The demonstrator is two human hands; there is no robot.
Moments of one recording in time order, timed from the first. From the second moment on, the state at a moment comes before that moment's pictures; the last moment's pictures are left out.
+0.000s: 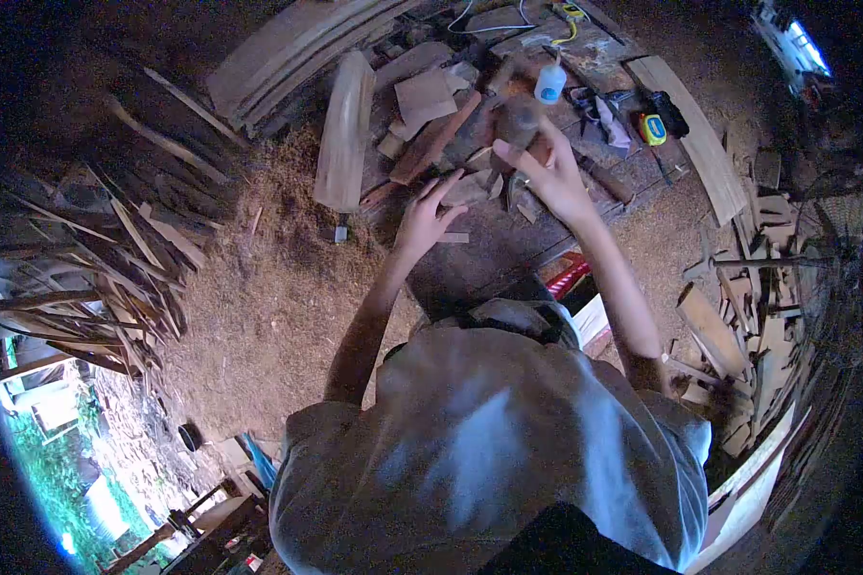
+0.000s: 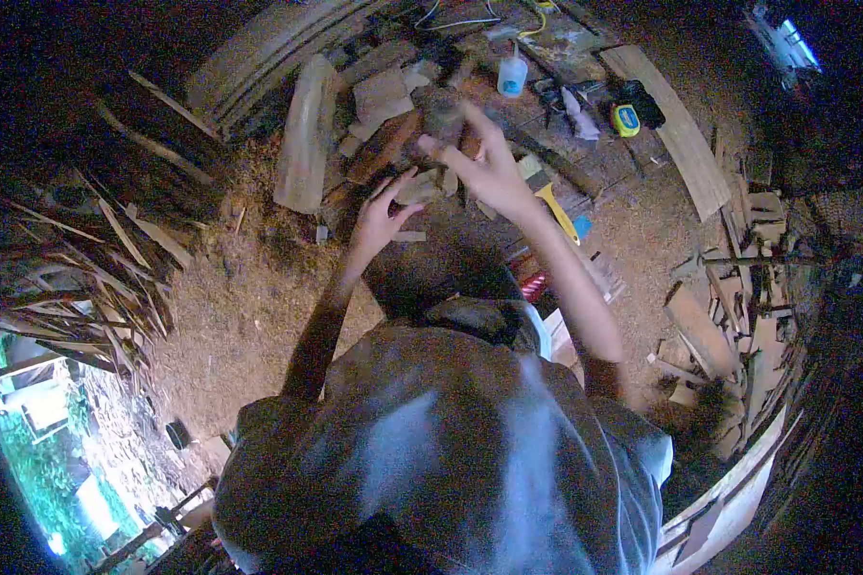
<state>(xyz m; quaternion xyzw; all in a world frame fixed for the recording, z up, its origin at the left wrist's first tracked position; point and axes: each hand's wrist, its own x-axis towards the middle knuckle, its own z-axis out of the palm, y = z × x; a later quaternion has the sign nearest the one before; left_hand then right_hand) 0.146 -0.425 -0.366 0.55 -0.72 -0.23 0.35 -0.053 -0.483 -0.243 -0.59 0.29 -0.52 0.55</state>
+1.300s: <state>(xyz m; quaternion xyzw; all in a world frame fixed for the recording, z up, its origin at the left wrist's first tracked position) 0.133 -0.418 -0.357 0.59 -0.69 -0.22 0.37 -0.034 -0.506 -0.235 -0.65 0.27 -0.47 0.53</state>
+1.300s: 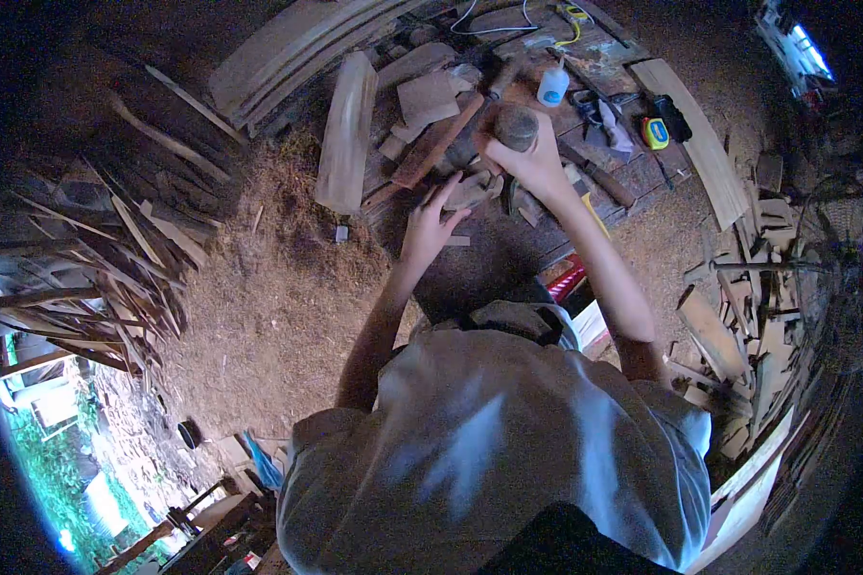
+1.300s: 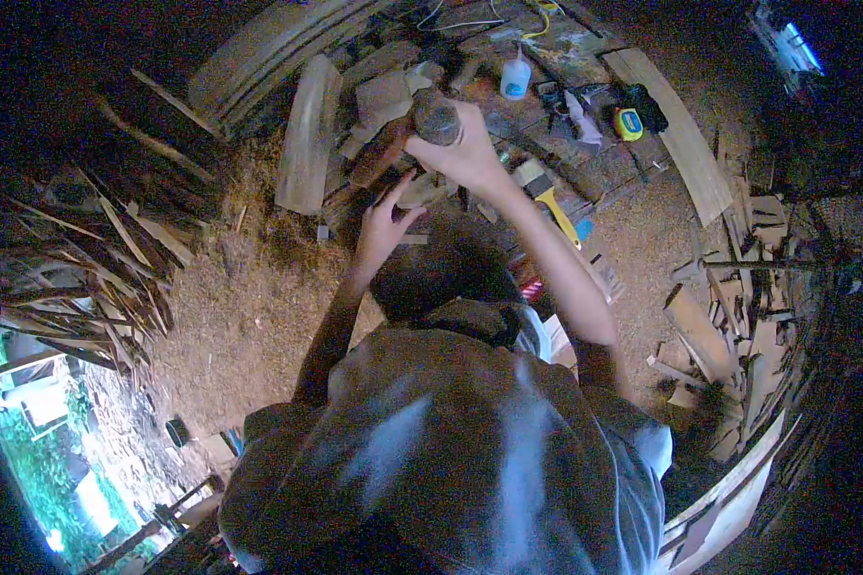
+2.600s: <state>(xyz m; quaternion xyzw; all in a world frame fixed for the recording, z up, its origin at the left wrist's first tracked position) 0.092 -0.493 -0.200 0.31 -0.74 -0.32 0.51 -0.036 -0.529 -0.259 -0.74 0.22 -0.46 0.43</state>
